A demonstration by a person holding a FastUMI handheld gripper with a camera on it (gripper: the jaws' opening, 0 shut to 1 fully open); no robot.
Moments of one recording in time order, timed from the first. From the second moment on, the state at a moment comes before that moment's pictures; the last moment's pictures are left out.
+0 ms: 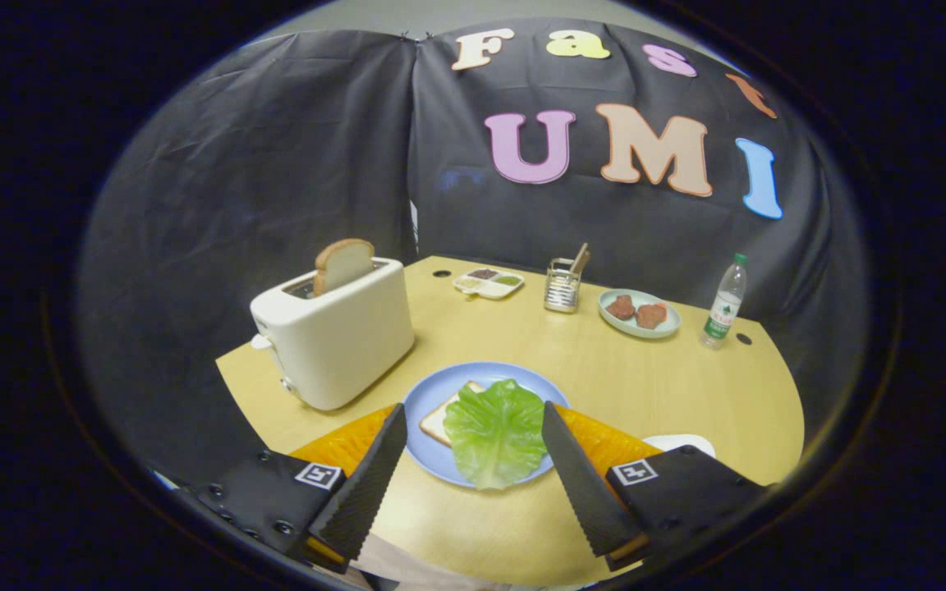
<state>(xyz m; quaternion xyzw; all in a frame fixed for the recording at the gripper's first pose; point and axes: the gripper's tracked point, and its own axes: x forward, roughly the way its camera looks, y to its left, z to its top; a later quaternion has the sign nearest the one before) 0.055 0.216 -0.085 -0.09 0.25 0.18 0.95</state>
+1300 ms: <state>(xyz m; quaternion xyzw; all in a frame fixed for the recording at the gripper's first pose) 0.128 0.406 -0.076 -0.04 0.25 0.26 0.93</state>
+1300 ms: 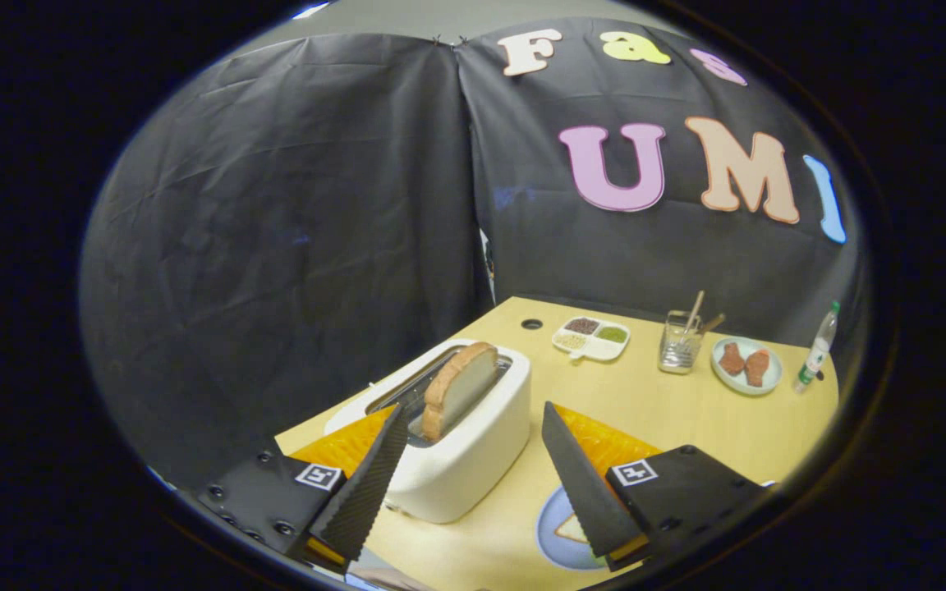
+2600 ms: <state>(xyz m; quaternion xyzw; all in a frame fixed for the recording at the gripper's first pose) 0.163 0.457 -0.098 -0.03 0.26 0.22 0.94</state>
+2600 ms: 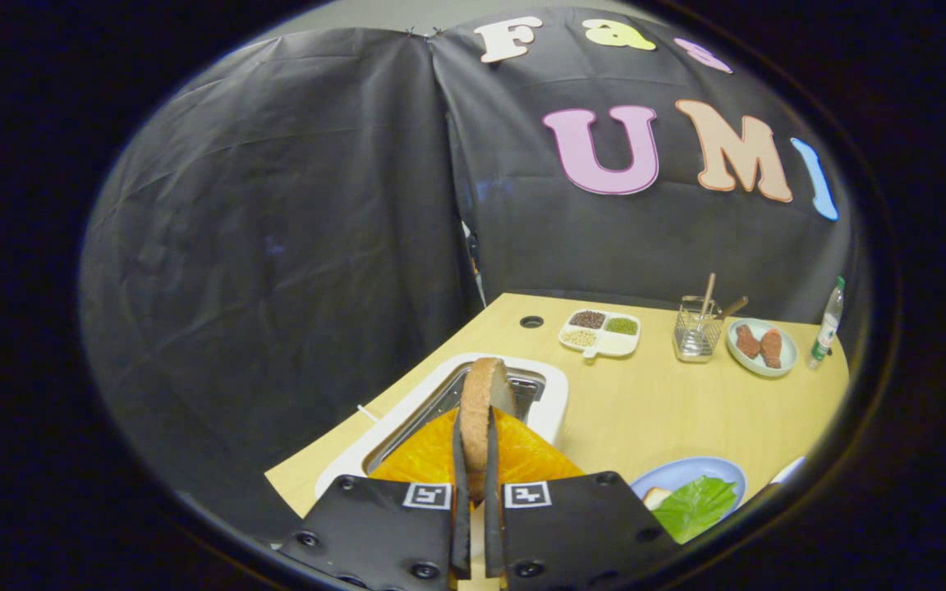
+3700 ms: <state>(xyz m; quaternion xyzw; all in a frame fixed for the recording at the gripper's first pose) 0.121 0.398 0.030 0.07 0.14 0.24 0.96</state>
